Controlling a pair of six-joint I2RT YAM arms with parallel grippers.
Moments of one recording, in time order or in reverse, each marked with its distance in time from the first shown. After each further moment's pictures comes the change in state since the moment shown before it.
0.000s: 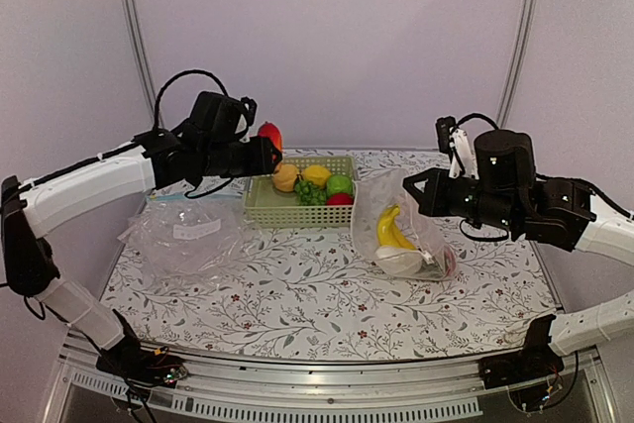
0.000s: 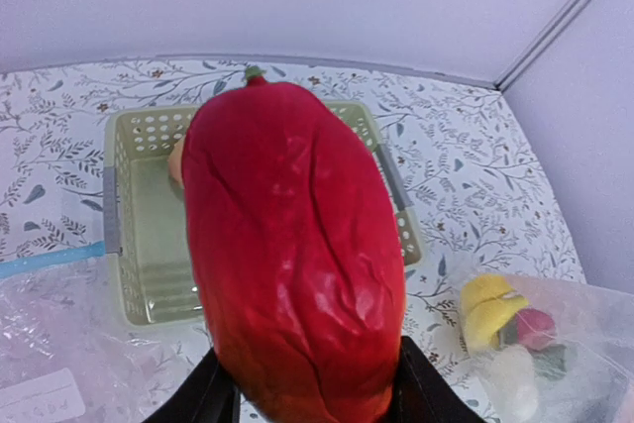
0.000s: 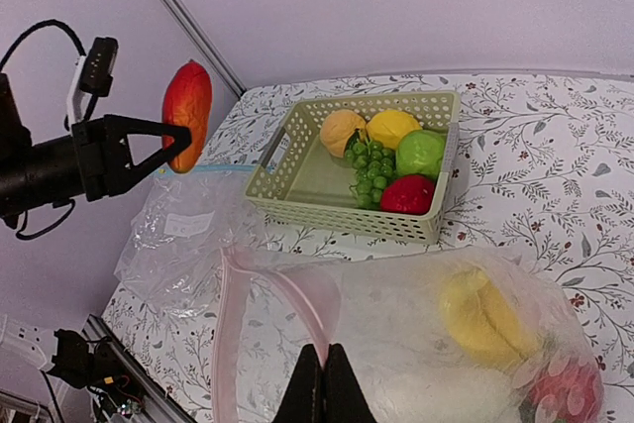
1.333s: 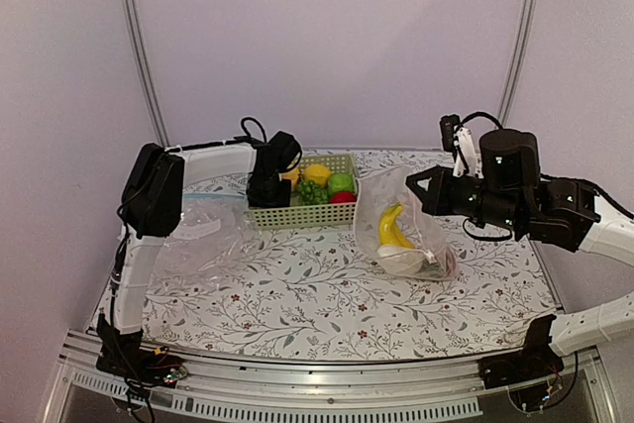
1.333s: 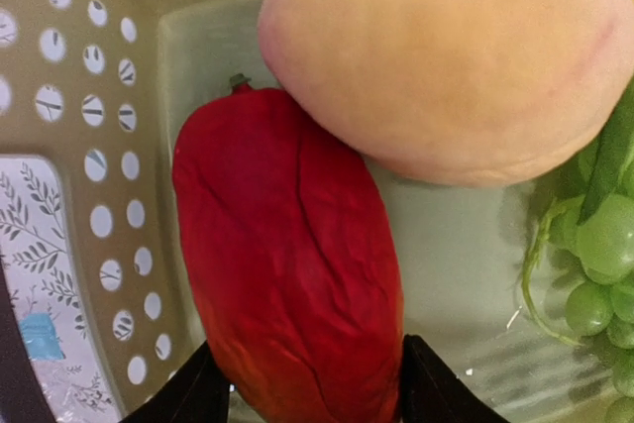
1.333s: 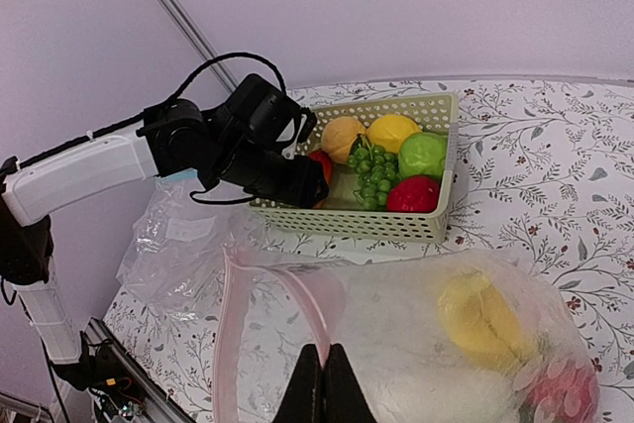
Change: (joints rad) left arm 0.126 0.811 0.595 -0.412 -0.072 0.031; right arm 0.000 -0.019 0.000 -0.005 0.007 -0.005
